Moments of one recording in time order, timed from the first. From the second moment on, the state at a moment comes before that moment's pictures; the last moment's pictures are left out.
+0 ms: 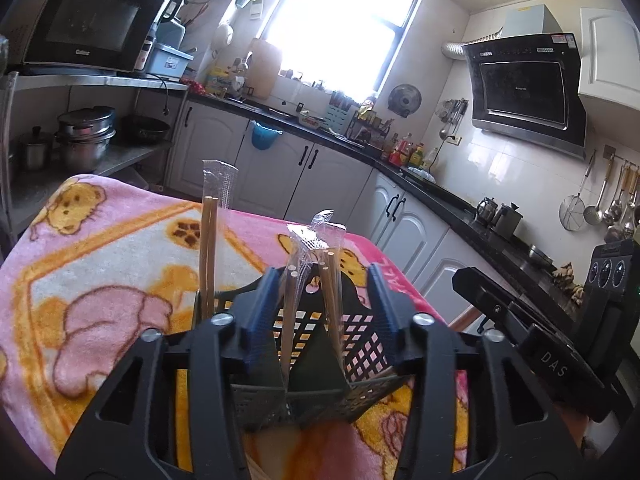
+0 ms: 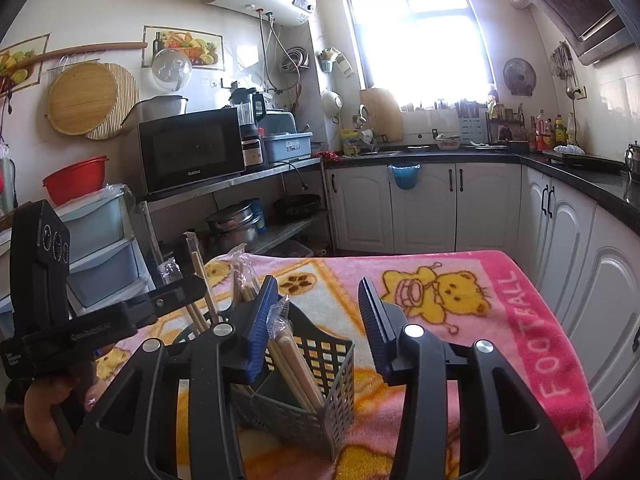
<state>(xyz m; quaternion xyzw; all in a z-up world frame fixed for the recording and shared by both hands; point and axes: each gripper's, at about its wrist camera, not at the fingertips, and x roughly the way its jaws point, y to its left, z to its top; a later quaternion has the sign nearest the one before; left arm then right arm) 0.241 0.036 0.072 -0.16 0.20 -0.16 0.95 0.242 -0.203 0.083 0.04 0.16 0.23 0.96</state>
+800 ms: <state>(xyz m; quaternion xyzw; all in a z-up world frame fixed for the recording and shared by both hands) 0.199 0.045 0.073 -0.16 0.20 -0.15 0.95 0.206 -0.215 0.079 0.04 0.17 0.22 0.96</state>
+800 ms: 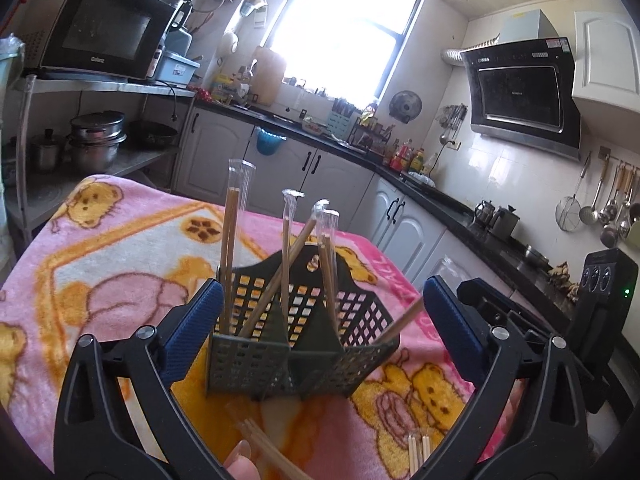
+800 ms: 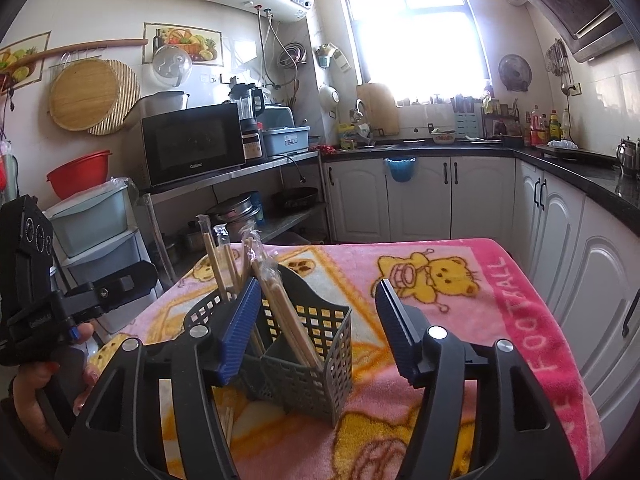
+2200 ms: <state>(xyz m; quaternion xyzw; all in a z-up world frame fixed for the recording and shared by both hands) 0.165 0.062 0.021 -0.19 0.27 -0.13 0.94 0.152 -0.223 0.033 0.01 0.25 0.22 0.94</state>
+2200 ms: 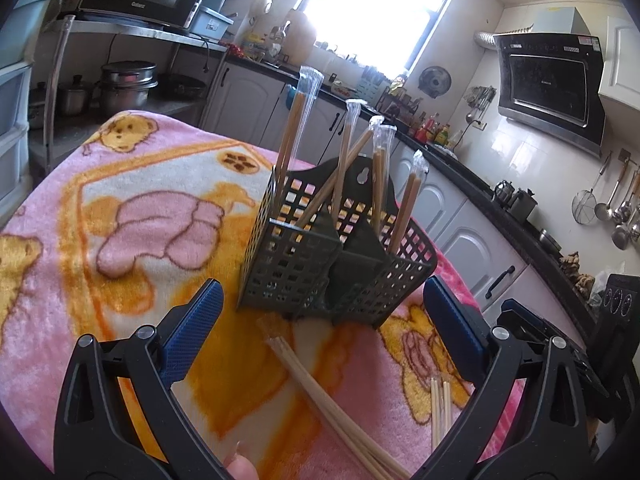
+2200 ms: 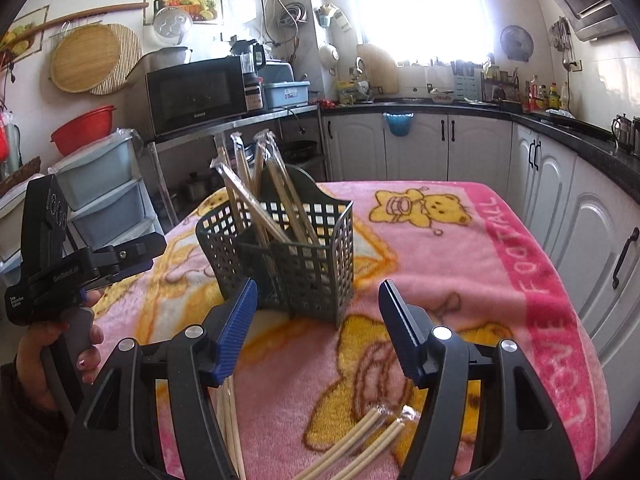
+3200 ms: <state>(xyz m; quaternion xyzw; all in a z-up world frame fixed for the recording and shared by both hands) 0.172 0.046 -0.038 -0.19 0.36 -0.14 0.90 0.147 -0.233 -0.027 0.01 0.37 0.21 0.90</state>
